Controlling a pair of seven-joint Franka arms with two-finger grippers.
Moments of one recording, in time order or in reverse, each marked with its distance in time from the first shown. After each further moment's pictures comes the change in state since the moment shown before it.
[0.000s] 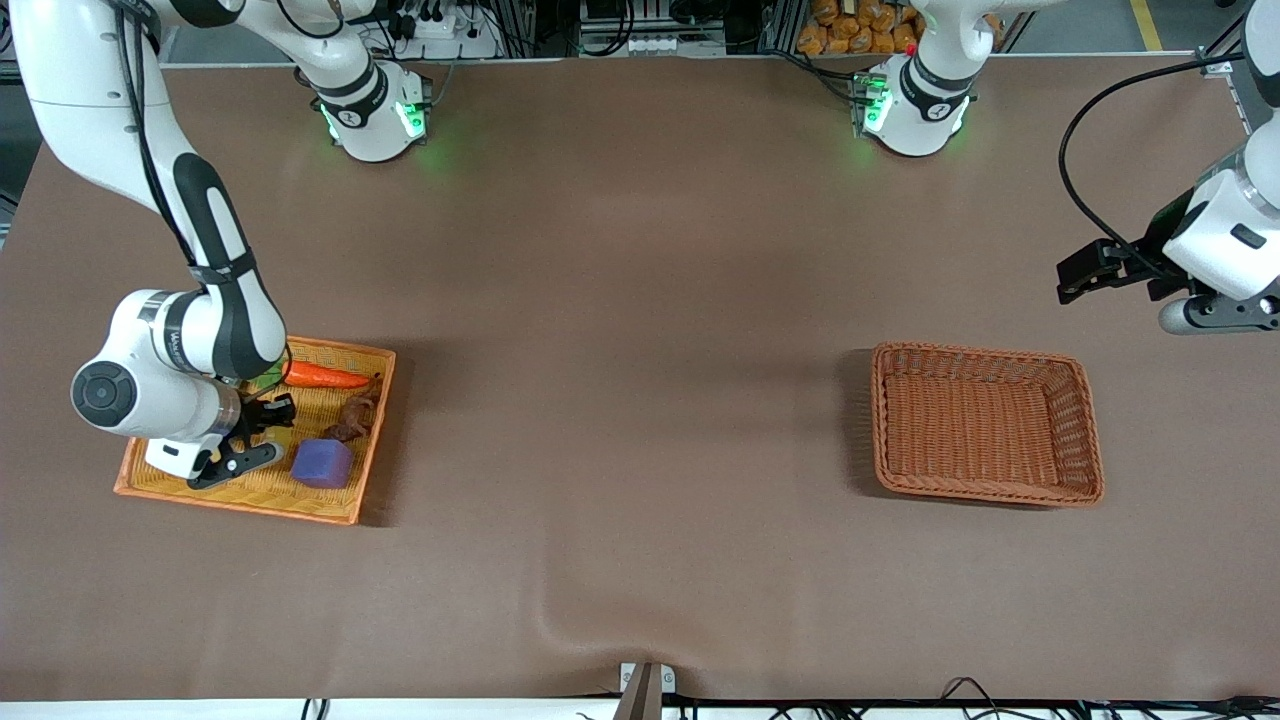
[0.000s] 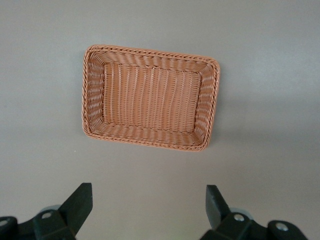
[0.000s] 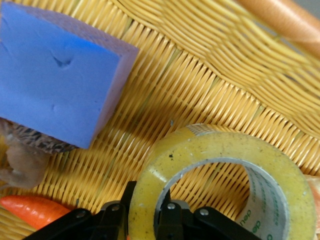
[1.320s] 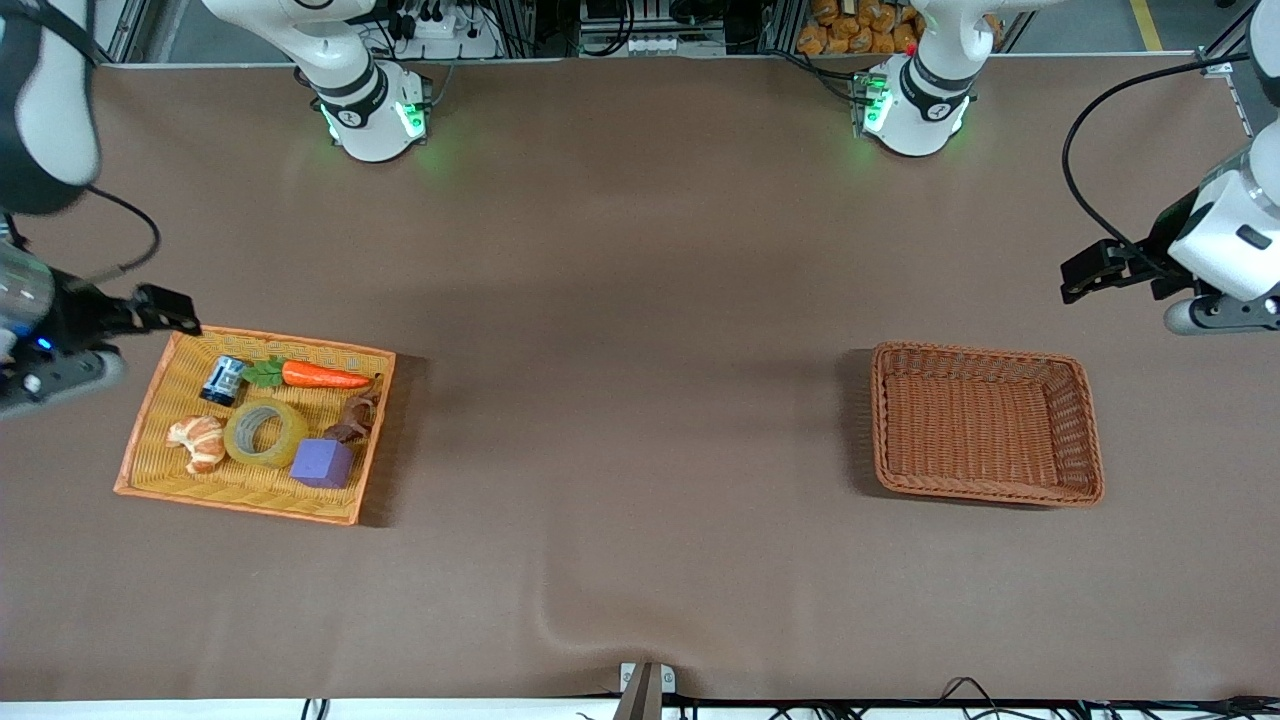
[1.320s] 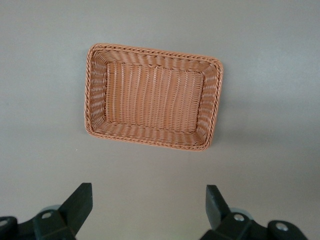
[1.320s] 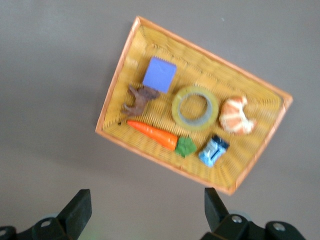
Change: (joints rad) left arm 0.007 -0.013 0.007 0.004 0.000 -0.017 0.000; right arm 0.032 -0.367 0.011 0.392 0.000 -0.749 0.145
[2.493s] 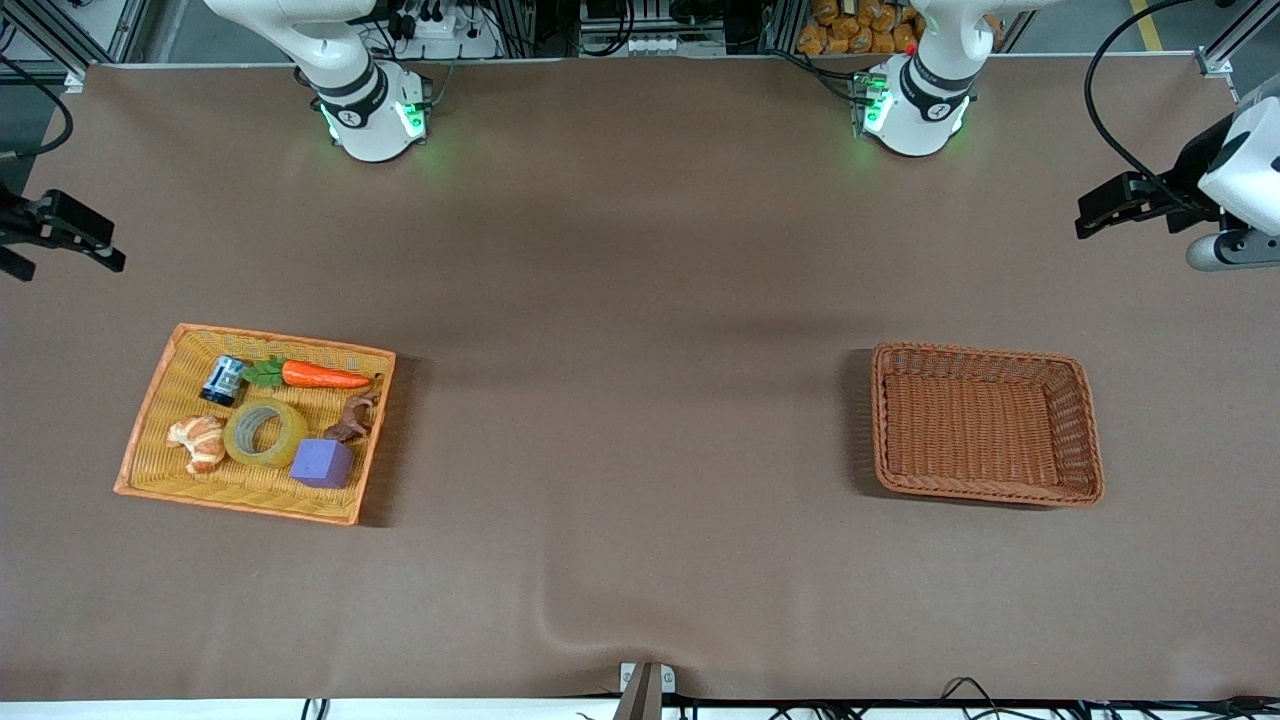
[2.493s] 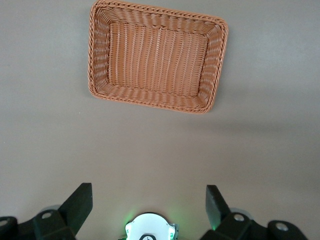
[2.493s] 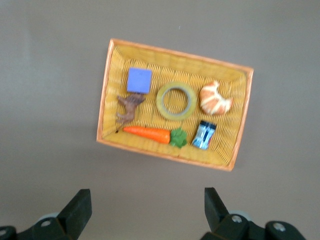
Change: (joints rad) left arm 0.017 -0.067 0.006 0.000 -0.030 -0.162 0.000; right arm -0.041 -0.284 0.007 -0.251 -0.001 0.121 0.197
